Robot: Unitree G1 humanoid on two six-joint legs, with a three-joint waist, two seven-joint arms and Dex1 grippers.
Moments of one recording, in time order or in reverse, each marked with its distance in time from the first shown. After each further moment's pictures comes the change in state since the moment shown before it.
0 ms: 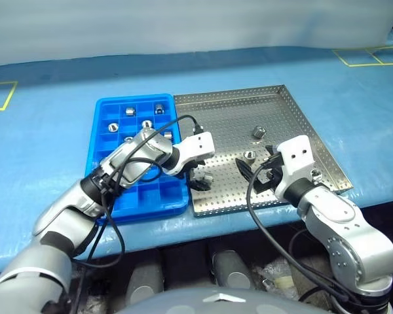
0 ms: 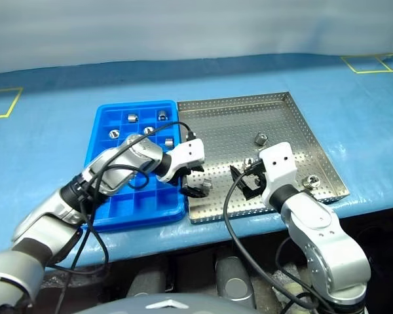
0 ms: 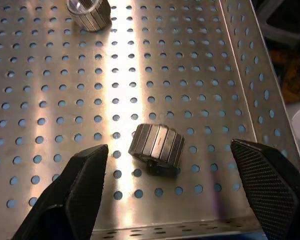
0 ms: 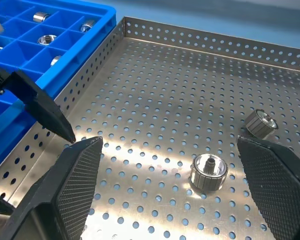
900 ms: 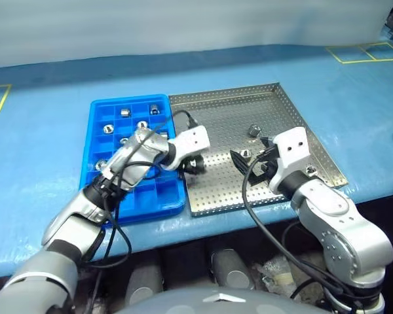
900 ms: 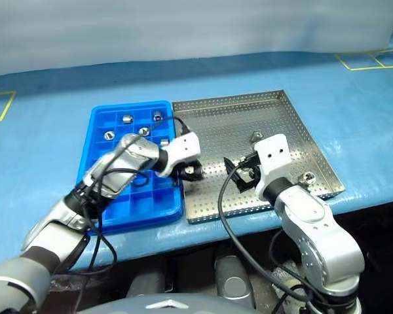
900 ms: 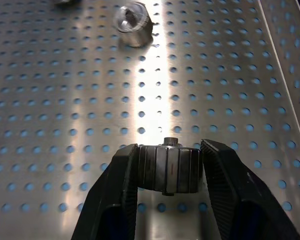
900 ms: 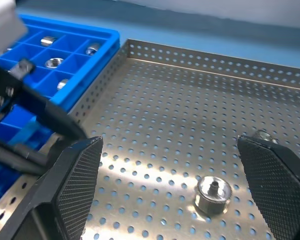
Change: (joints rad) left arm 0.148 -0.105 0.347 -0.115 0.125 0.059 0.156; right arm -0.100 0.022 0.053 0.036 0.022 -0.003 -0.015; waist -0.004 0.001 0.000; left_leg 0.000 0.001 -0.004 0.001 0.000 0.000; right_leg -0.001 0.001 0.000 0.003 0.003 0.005
